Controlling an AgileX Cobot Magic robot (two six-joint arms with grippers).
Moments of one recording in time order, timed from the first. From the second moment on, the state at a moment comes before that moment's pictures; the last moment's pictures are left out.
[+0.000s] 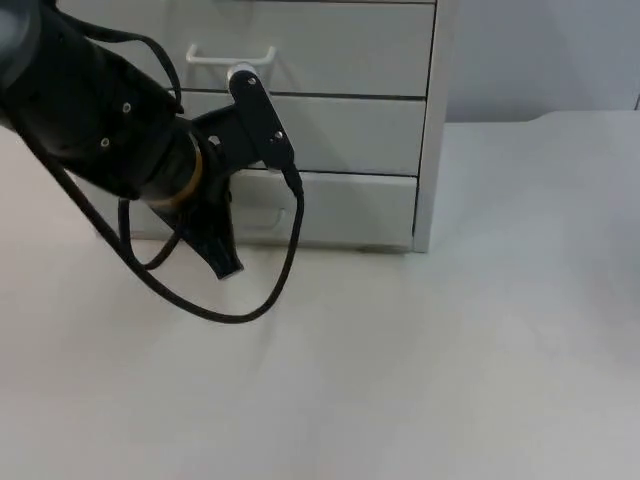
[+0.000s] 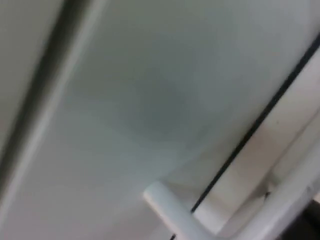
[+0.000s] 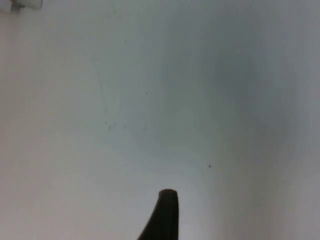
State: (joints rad) right arm 0.07 1.25 -0.85 0.09 0.78 -0.04; left arm -0.46 2.04 -1.05 1.75 0.32 -1.02
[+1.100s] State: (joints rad) right arm 0.07 1.25 -0.85 0.10 0.78 -0.04; left arm -0.64 1.86 -1.02 1.23 0.59 -0.79
